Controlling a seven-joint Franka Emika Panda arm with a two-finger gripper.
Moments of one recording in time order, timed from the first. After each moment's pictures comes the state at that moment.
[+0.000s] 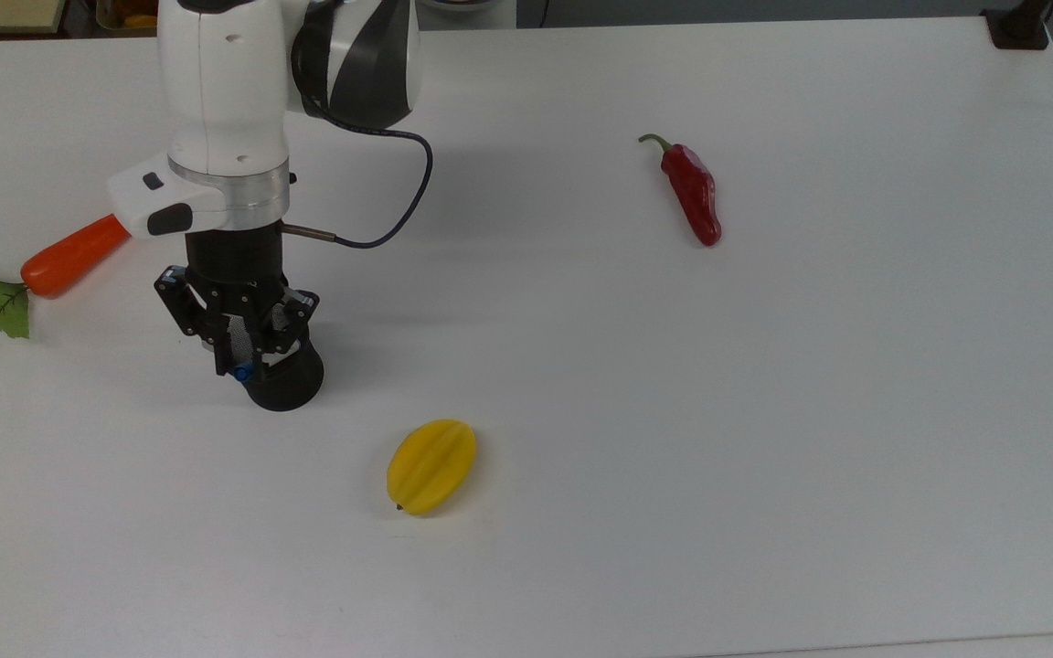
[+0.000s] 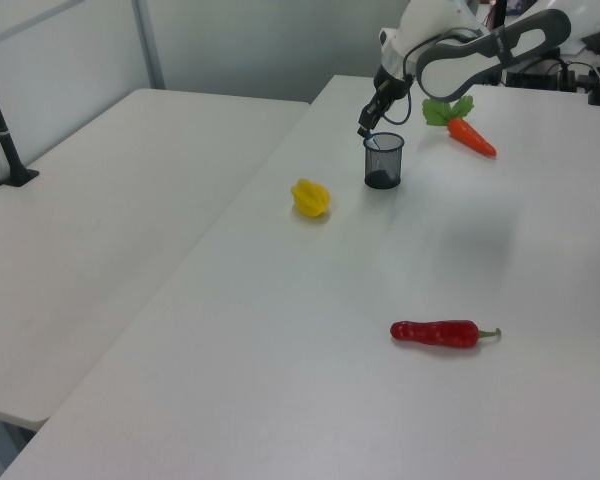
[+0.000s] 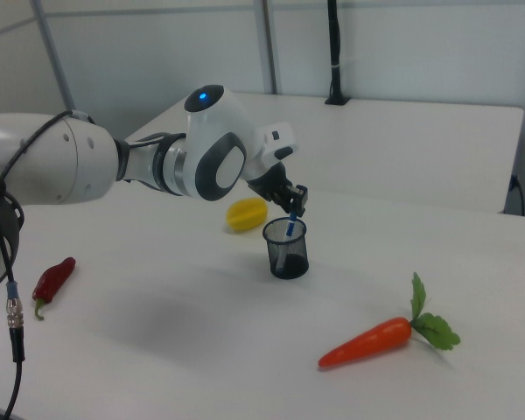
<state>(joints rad) -0.12 0.52 -0.01 -1.56 -0.12 2.59 0.05</state>
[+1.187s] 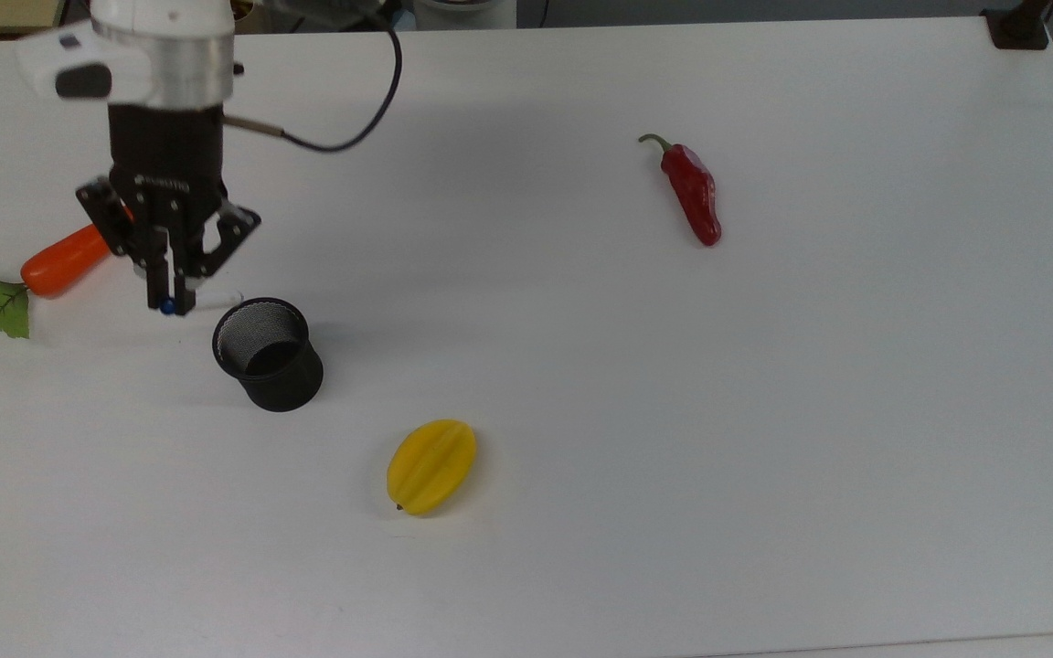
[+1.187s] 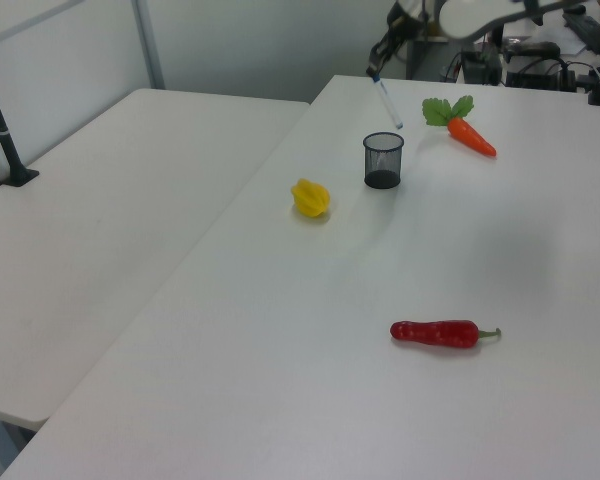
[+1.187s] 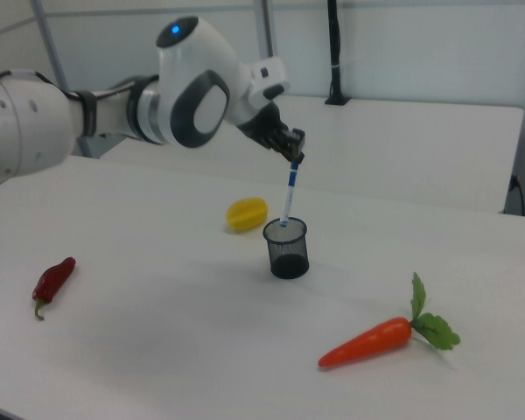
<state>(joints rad) -0.14 0.35 -0.01 -1.53 -0.11 2.49 0.05</state>
